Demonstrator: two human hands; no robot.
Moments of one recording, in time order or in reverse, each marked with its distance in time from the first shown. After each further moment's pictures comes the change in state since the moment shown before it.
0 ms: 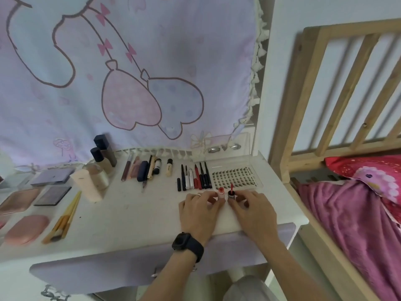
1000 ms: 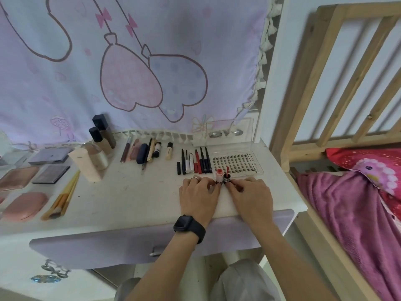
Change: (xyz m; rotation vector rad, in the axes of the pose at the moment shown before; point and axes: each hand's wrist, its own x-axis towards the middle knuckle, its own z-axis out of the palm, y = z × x) left_hand -0.001 -0.003 0.010 0.116 0.045 -0.041; right_hand 0.002 -0.005 0.007 -0.096 0.031 -0.047
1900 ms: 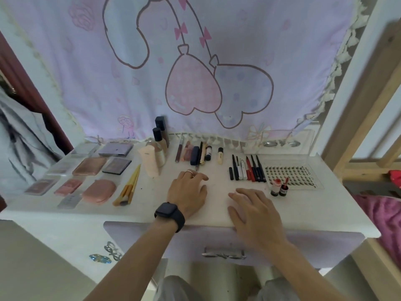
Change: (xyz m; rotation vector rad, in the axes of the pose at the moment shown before) left_hand 0.031 -0.127 -0.116 0.238 -0.189 0.082; right_hand -0.046 -0.083 0.047 -0.110 -0.145 -0.503
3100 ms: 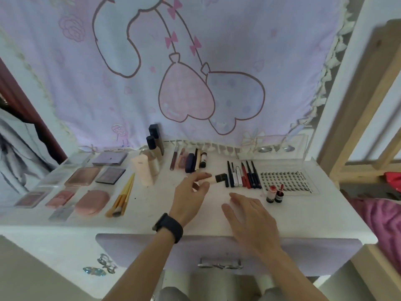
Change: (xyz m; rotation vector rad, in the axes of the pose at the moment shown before) left_hand 0.001 0.030 -0.007 -0.741 0.145 -0.096; right_hand 0.011 -0.010 -0.006 0.212 -0.114 0.314
